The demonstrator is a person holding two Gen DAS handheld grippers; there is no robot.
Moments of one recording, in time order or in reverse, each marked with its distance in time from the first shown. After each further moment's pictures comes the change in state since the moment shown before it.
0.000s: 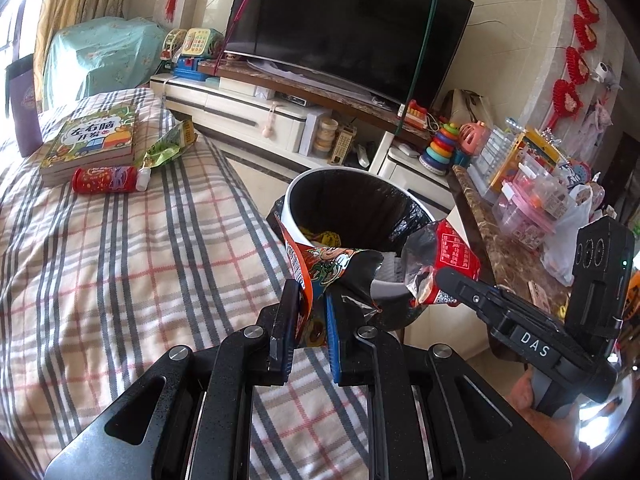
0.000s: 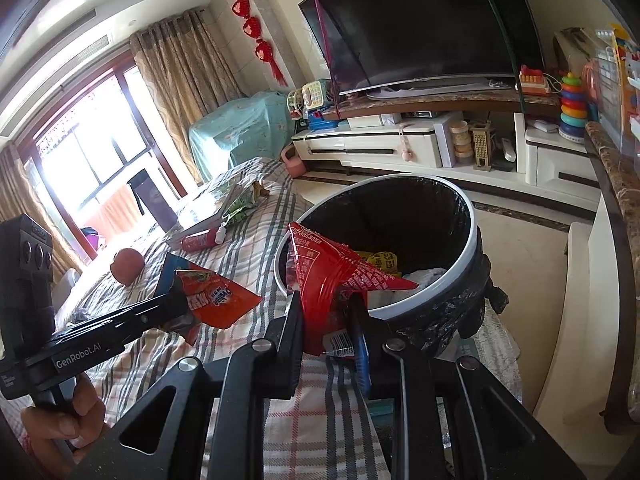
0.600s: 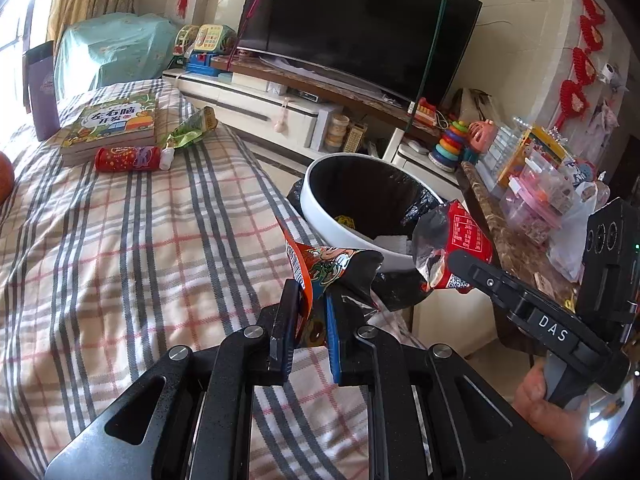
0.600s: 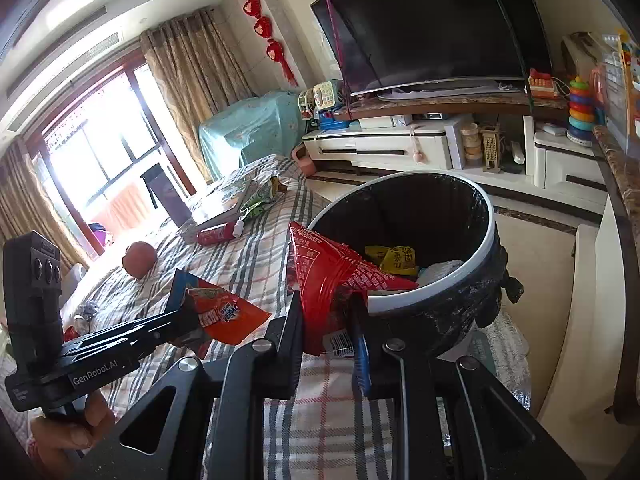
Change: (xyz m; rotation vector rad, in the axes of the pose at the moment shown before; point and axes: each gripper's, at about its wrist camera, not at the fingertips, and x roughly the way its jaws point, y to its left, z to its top) left arm -0.013 0.012 -0.022 -0.018 0.006 0.031; right arm -0.008 0.016 -0.010 -0.017 -0.007 0.024
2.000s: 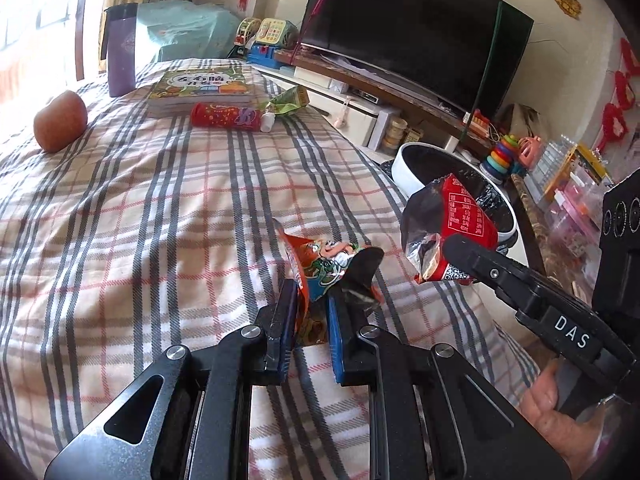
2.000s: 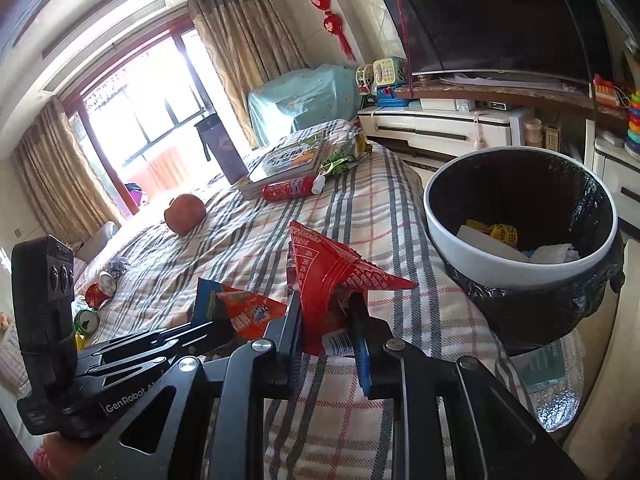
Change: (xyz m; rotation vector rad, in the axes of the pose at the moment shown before) left arm -0.027 0.061 -0.047 -0.110 -0.009 0.154; right arm 0.041 0.082 -0.029 -0.114 0.081 0.142
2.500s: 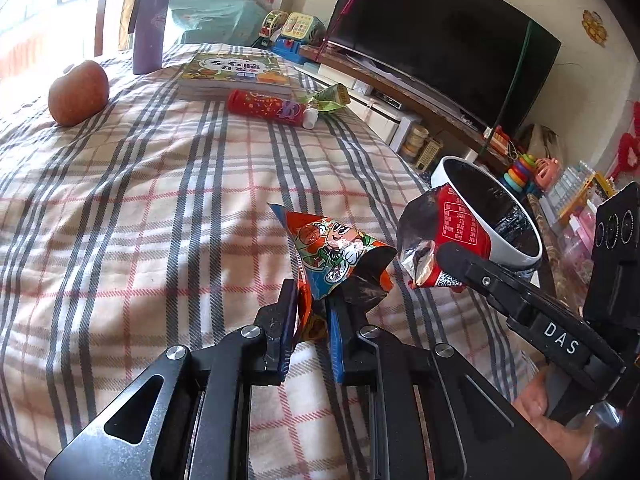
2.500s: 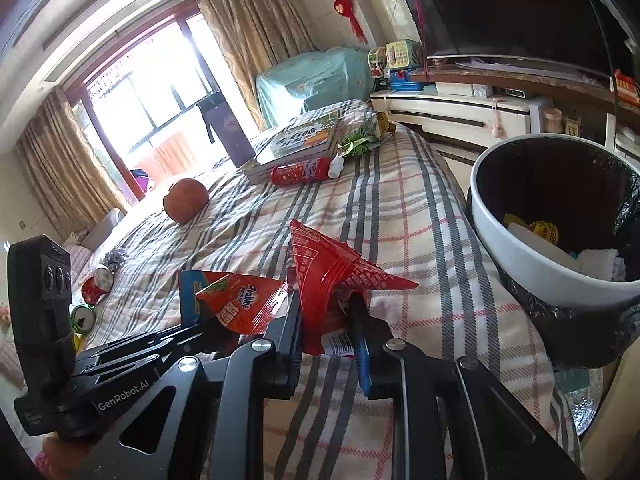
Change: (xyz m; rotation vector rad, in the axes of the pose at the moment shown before) left arm 0.014 0.040 0.005 -0.091 0.010 0.016; right arm 0.040 0.010 0.005 -0.014 0.060 0.037
